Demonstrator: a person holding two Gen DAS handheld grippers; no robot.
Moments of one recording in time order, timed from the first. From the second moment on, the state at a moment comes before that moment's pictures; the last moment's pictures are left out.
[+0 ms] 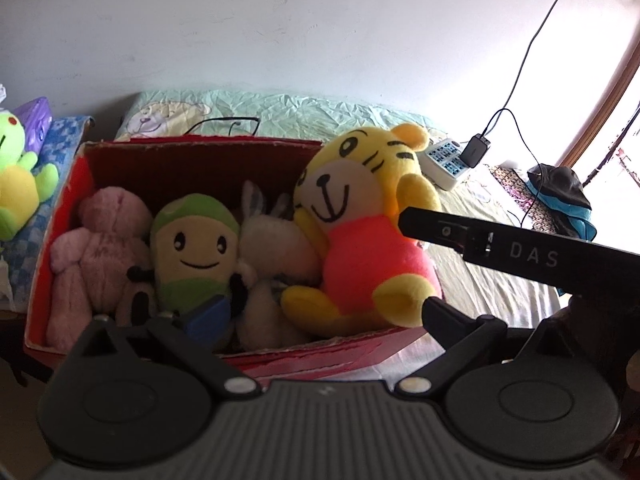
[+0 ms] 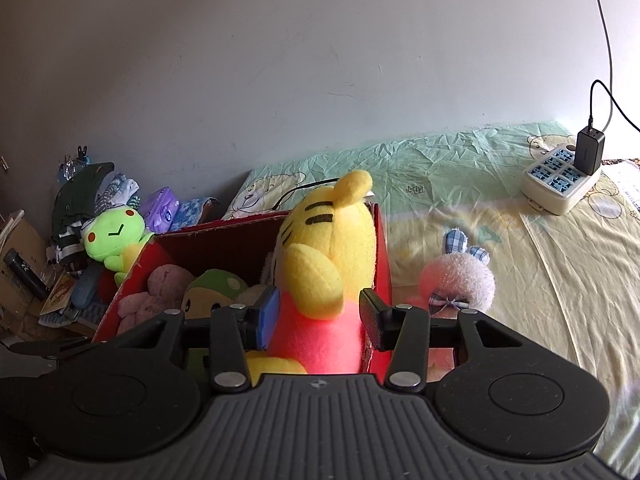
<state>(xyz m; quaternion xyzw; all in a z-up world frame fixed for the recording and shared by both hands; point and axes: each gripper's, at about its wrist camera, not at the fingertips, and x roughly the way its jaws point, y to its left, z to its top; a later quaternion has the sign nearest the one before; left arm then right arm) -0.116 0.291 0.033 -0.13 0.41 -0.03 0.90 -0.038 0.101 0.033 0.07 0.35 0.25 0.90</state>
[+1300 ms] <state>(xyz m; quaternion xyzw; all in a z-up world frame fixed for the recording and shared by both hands) -0.100 0.288 0.015 -0.06 0.45 0.13 0.88 -0.059 0.082 0.019 0.09 0.35 0.25 0.90</state>
